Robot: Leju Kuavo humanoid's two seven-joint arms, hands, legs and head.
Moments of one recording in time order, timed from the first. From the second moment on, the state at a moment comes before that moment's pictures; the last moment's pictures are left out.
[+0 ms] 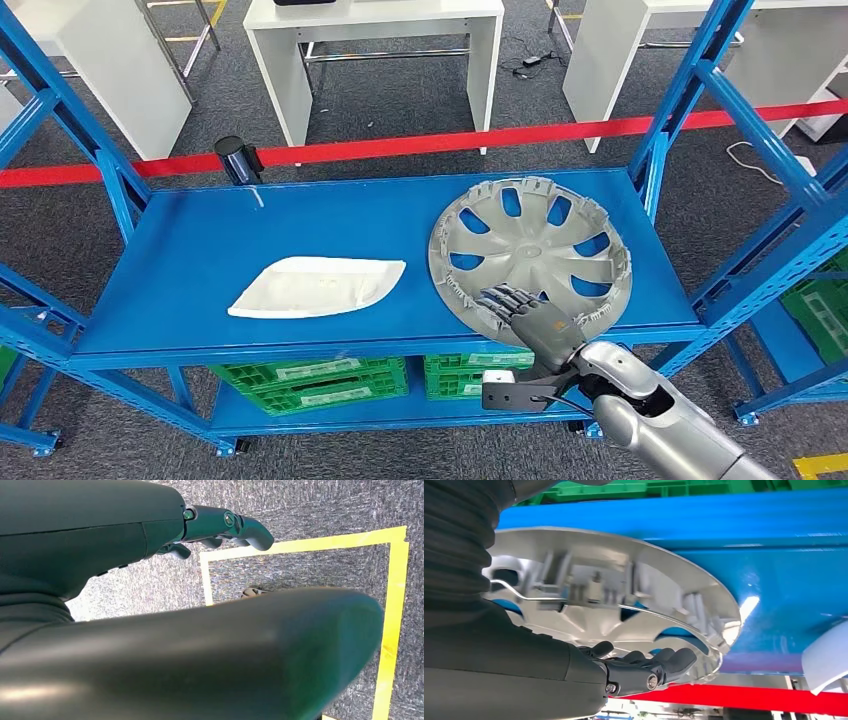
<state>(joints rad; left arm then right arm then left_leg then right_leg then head) -0.06 -0.16 0.94 -0.19 -0.69 0.04 -0.13 -0.48 -0.44 0.90 -1.30 0.76 0.02 -0.20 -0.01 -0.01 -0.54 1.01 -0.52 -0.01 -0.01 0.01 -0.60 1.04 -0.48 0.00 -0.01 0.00</state>
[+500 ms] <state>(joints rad) -0.06 -0.16 0.95 -0.19 -0.69 0.03 -0.13 -0.57 -0.31 0.94 -1.11 0.79 -0.01 -0.19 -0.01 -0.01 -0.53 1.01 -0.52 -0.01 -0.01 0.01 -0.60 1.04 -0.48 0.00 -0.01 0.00</state>
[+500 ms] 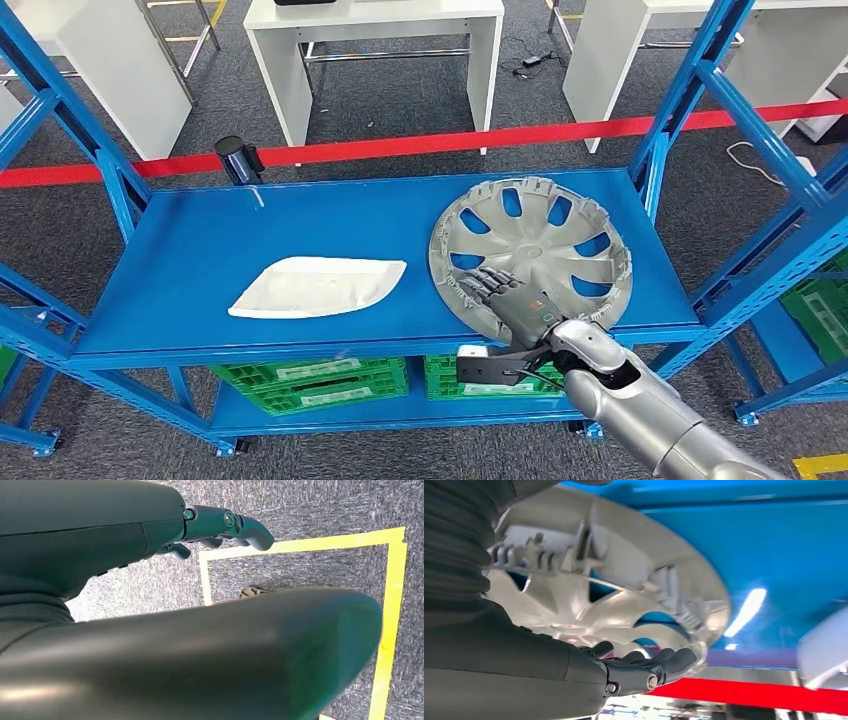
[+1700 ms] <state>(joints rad) -0.05 -0.16 0.98 -0.19 -0.71 0.02 -0.14 -0.58 -0.48 0.92 -1.10 0.84 -0.01 -0.14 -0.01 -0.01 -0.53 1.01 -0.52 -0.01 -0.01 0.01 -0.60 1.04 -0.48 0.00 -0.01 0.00</state>
